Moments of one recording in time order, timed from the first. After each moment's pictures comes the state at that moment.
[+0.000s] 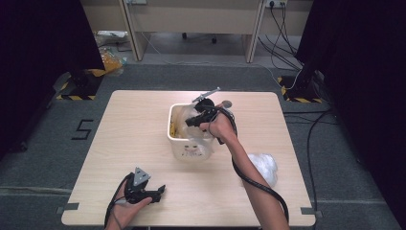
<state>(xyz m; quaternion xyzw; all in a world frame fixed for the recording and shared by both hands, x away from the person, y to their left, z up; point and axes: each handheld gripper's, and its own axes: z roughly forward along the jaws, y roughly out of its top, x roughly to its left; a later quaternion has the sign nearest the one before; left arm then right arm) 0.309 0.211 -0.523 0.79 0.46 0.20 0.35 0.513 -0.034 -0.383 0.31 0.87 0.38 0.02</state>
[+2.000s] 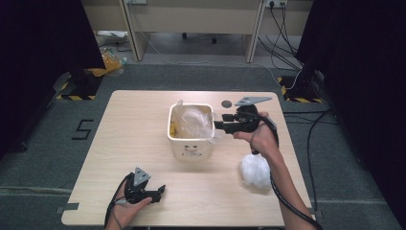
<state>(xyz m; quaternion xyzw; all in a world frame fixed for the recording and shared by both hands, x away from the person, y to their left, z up) 0.309 0.211 -0.523 0.79 0.47 0.20 0.36 0.448 -0.150 -0.342 0.34 0.80 0.48 0.09</state>
